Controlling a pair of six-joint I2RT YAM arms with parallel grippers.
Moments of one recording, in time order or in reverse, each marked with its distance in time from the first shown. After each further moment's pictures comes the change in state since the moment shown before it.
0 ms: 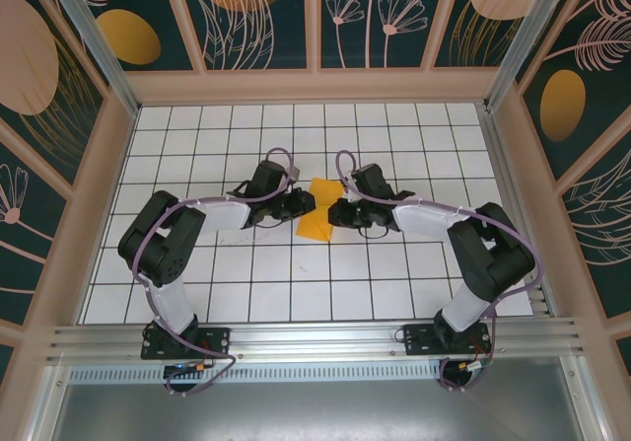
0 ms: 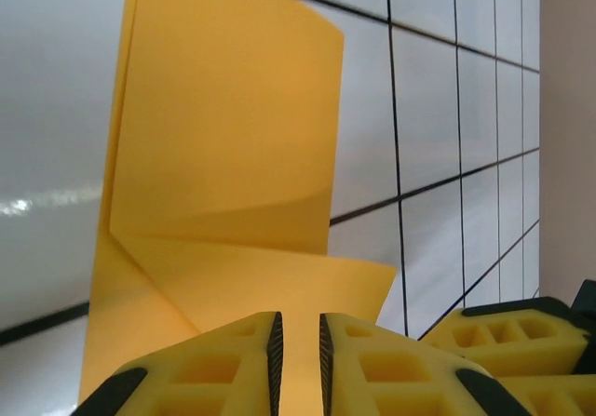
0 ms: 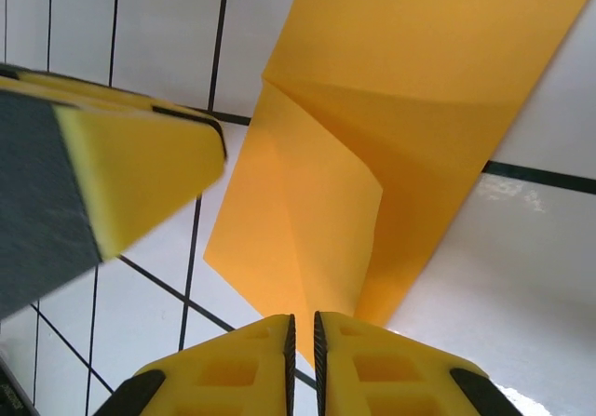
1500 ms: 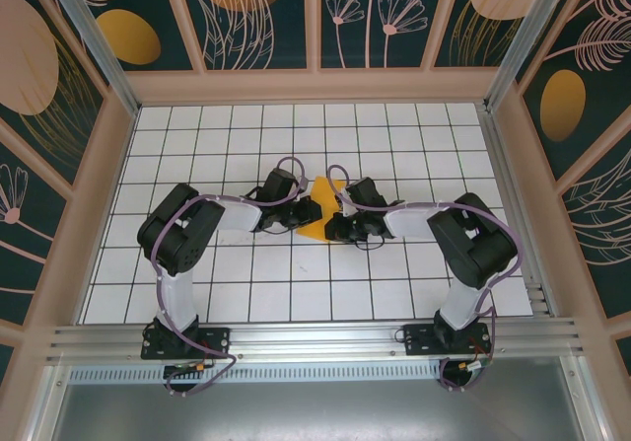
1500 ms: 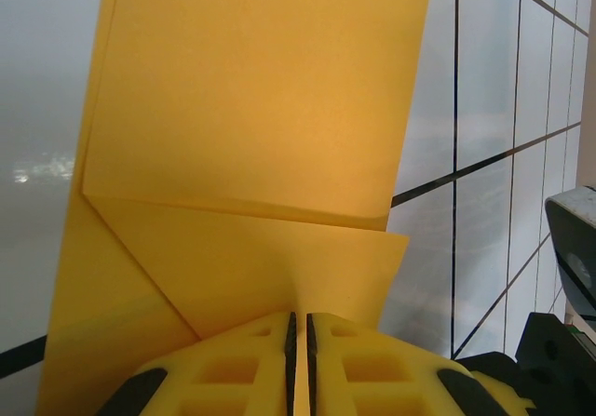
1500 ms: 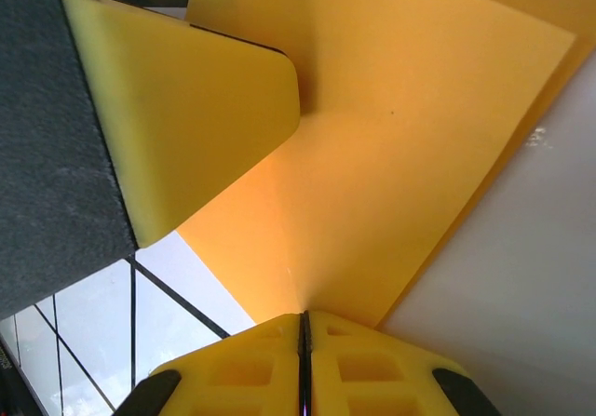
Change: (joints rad) left arm -0.035 0.127 0.028 0.055 -0.002 -0.016; right arm 0.026 0.117 -0.058 0.098 -0.082 0.026
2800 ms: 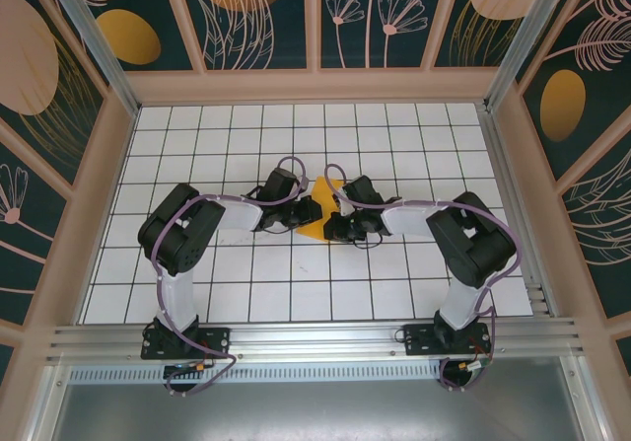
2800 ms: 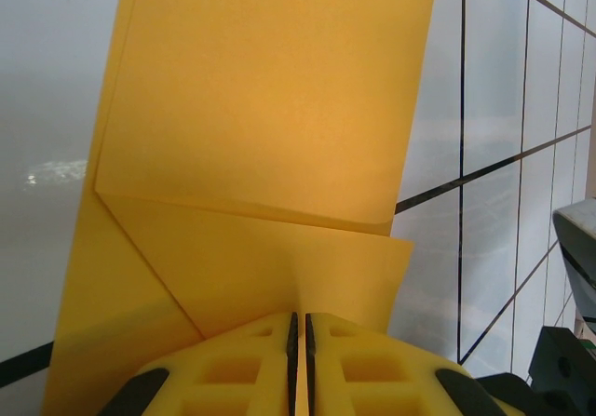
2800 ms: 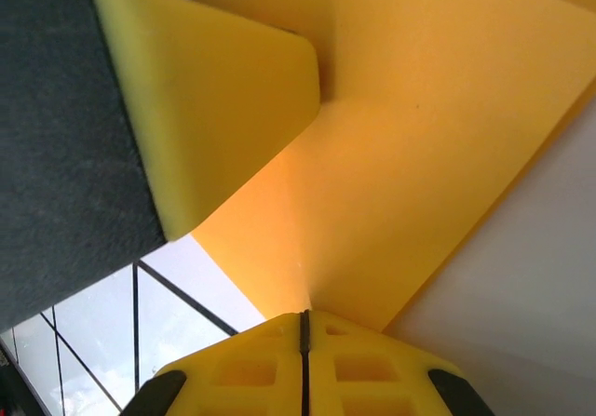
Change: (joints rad) left arm -0.004 0.003 0.011 -0.018 -0.023 0.005; right arm 0.014 0.002 0.043 -0.078 0.008 -0.004
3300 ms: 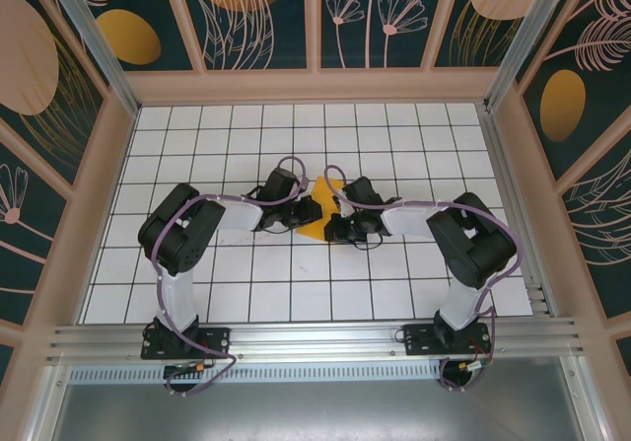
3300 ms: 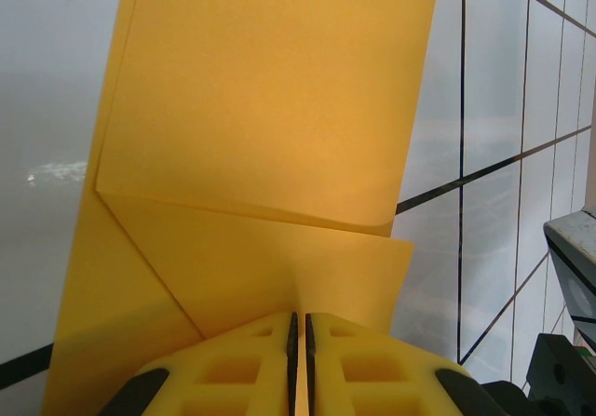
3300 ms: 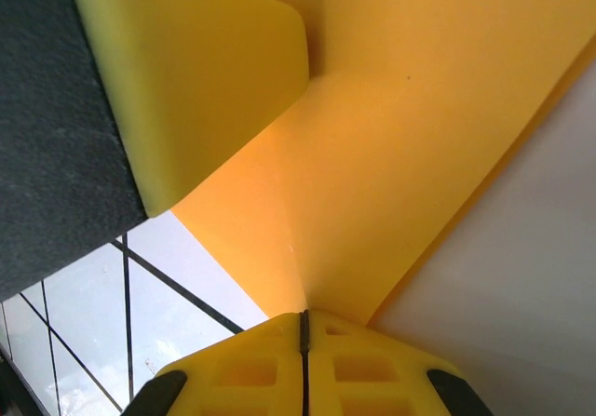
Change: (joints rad) left arm 0.000 0.002 0.002 0.000 0.000 0.000; right arm 0.003 0.002 -0.002 -0.019 0.008 0.000
